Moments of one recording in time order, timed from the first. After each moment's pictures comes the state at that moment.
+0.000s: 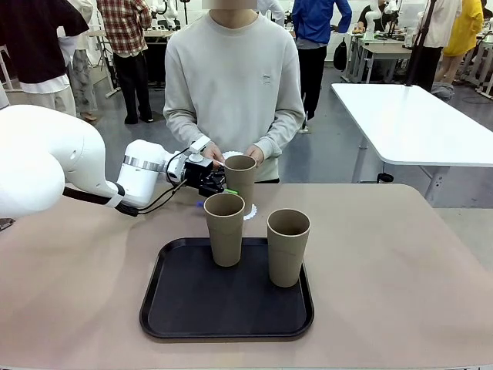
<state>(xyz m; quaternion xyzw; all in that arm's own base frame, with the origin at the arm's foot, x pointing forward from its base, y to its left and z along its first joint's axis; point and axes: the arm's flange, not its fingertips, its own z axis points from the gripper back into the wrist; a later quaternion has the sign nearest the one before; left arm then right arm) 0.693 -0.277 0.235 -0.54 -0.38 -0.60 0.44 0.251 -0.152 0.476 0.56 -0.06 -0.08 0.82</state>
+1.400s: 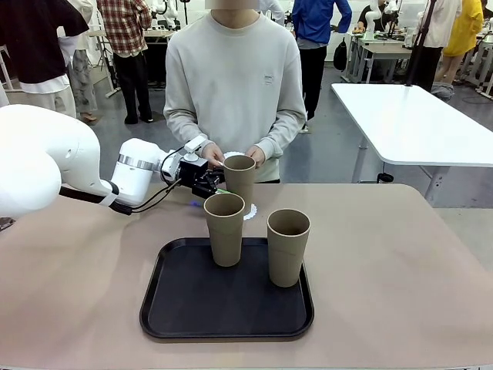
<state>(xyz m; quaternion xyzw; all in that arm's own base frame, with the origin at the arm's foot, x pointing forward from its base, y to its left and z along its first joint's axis) 0.696 -0.259 0.235 -0.55 -0.37 -0.60 0.44 0.251 -0.152 0.476 0.56 -0.06 -0.08 0.82</state>
